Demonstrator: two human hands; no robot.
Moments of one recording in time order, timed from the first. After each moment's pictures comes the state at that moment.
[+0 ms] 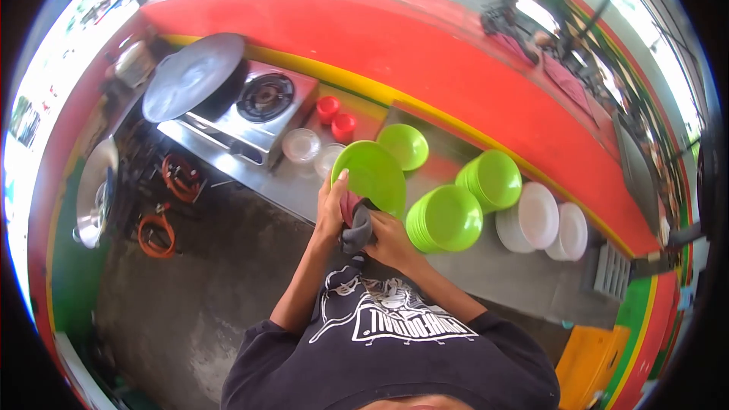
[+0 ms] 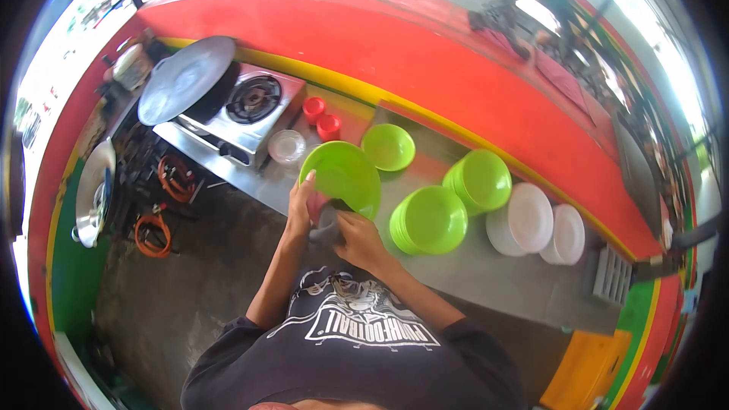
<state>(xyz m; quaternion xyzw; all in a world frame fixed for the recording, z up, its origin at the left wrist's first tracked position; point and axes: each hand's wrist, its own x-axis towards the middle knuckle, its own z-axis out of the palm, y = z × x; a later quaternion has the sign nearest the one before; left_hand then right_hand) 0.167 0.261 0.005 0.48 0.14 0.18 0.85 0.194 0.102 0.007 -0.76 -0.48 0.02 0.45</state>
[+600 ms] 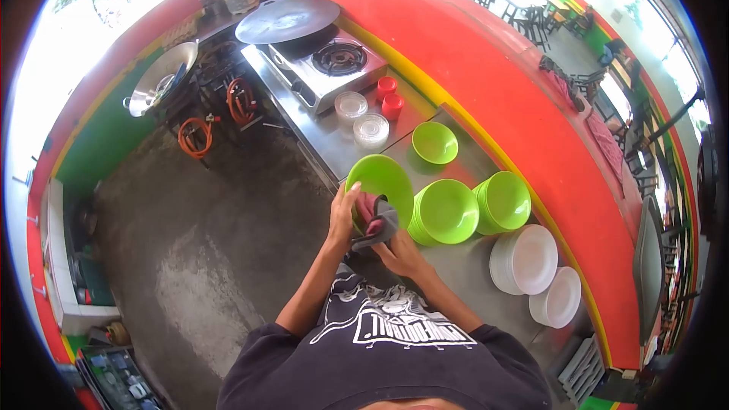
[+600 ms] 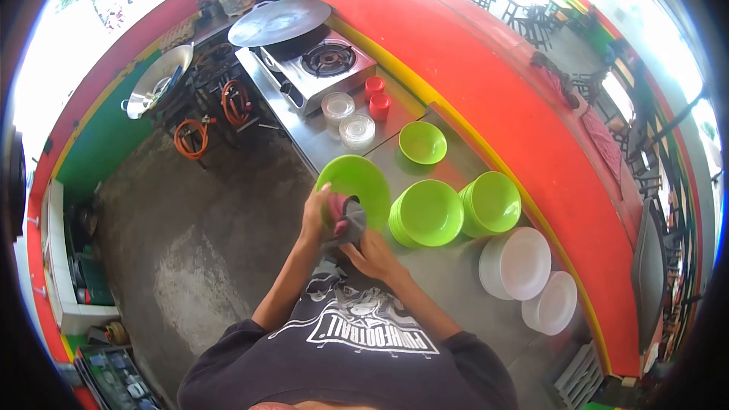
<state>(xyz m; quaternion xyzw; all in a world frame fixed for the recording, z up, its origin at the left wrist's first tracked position) 0.070 0.101 -0.020 0.43 0.28 0.33 0.79 0.166 -0.044 0.003 -0.65 -0.56 0.28 0.44</state>
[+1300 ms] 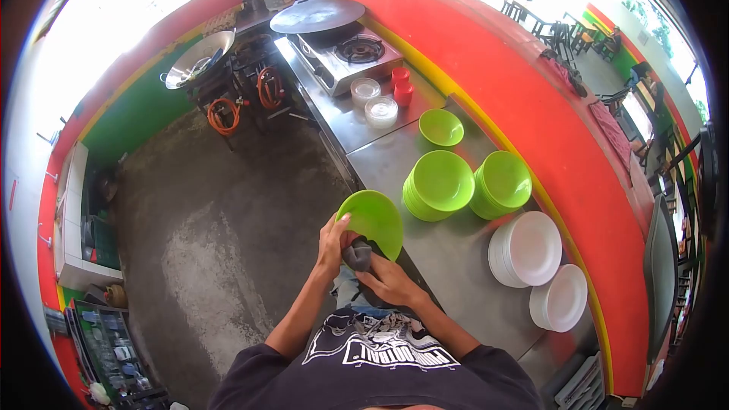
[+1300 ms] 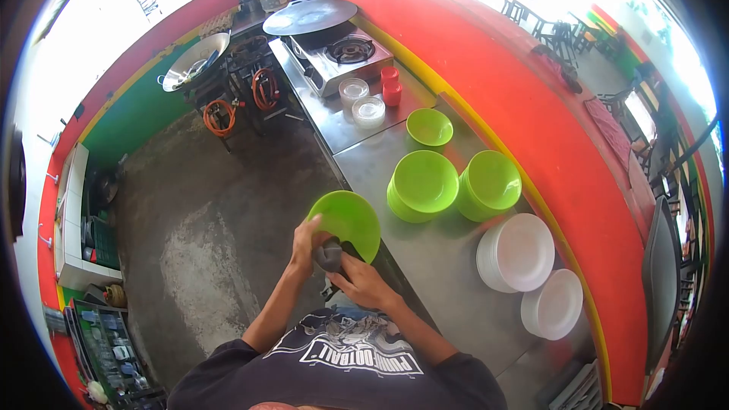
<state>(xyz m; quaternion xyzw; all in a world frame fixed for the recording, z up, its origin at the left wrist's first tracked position) -0.013 -0.070 -0.010 0.44 0.36 0.36 0.75 0.112 -0.194 -0.017 -0.56 -0.60 0.41 0.39</state>
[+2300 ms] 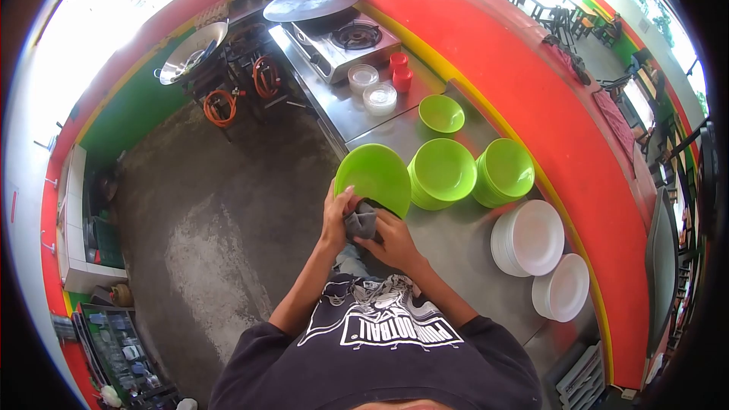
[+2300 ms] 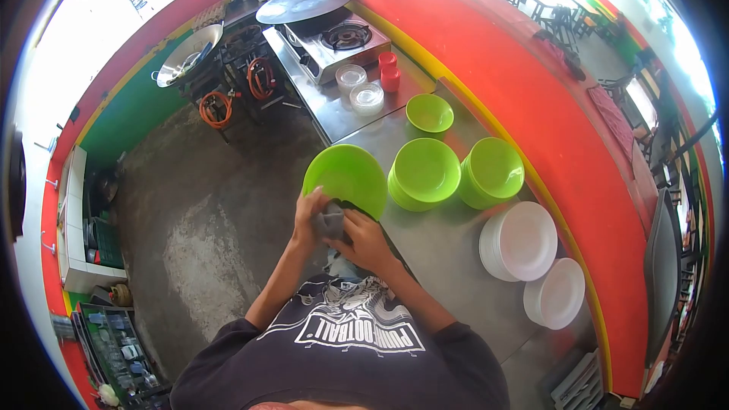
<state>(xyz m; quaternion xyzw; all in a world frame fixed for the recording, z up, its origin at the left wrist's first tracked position) 0.015 -0.034 0.000 0.45 0.31 0.40 0.74 0.130 -0.144 -0.011 -0.57 -0.64 0.16 0.49</state>
